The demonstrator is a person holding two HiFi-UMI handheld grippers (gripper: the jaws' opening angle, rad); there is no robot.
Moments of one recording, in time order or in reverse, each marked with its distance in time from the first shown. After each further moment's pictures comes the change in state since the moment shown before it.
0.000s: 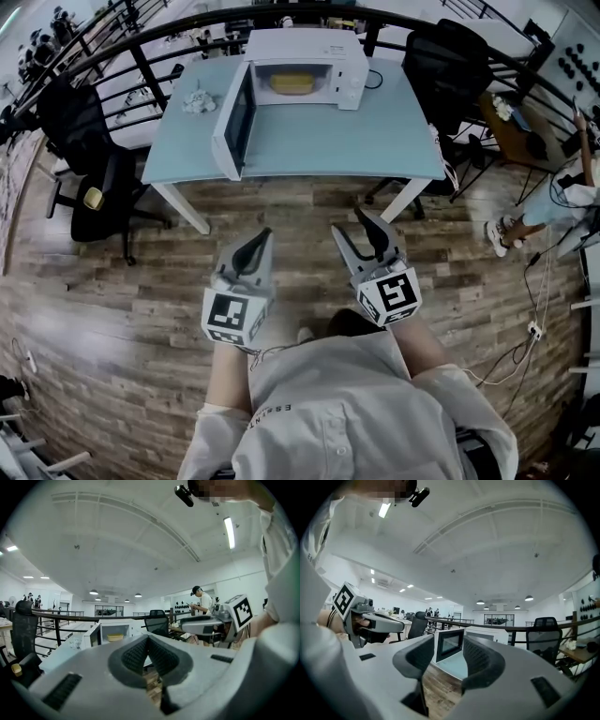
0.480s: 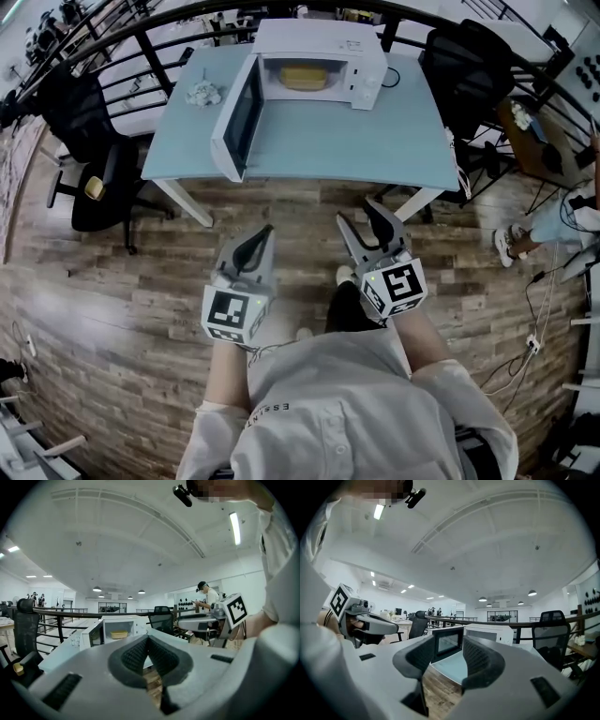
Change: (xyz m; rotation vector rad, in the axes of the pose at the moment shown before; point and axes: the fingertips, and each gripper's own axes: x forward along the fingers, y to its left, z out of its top) left arm 0.051 0.031 -0.012 -0.012 0.043 0.036; right arm 0.062 -0.047 -0.016 0.033 0.011 0.039
